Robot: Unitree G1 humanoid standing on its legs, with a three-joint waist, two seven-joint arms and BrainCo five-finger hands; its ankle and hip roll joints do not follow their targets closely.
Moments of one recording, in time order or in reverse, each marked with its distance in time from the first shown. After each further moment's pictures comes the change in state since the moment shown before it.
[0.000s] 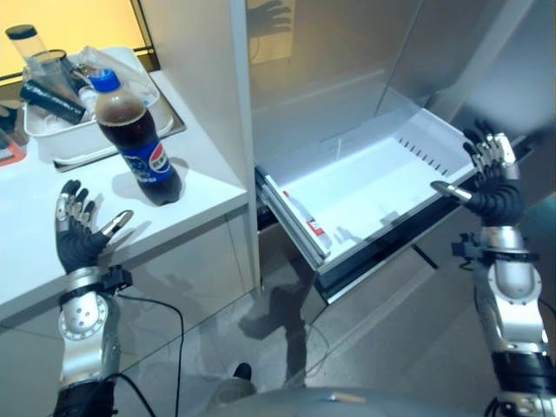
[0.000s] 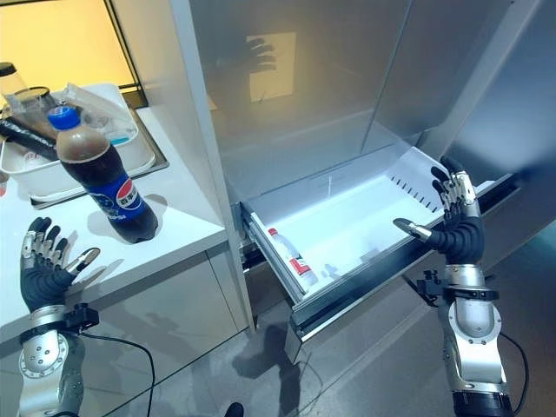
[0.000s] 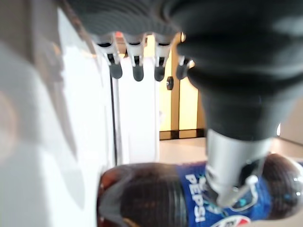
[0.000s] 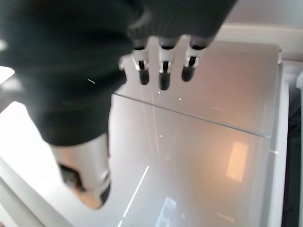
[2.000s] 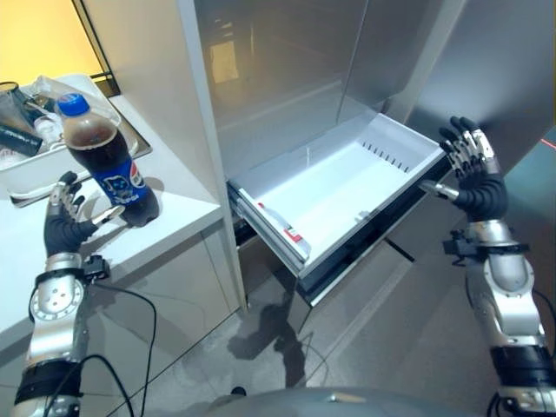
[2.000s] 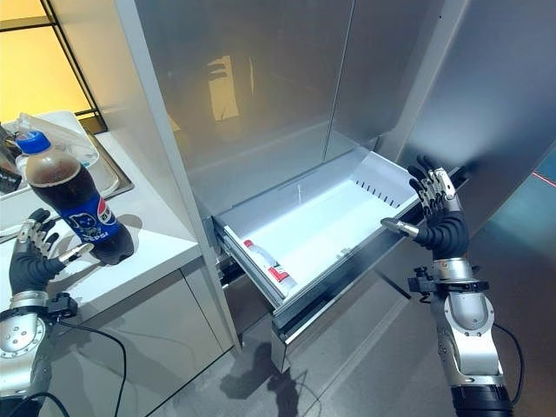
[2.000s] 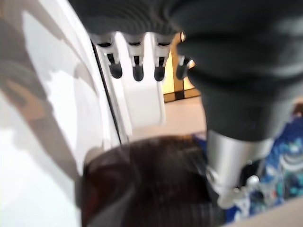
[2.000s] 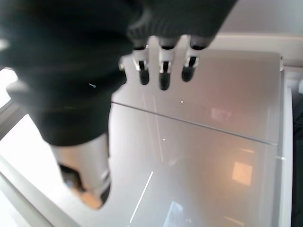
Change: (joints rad) left arm -0.084 0.189 -0.062 0.180 -0.008 0.061 -0.114; right arm -0.025 -0.039 0.059 -0.007 0.080 0.039 0.068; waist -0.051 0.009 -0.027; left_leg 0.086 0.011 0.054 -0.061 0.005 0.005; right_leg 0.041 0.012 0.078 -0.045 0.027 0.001
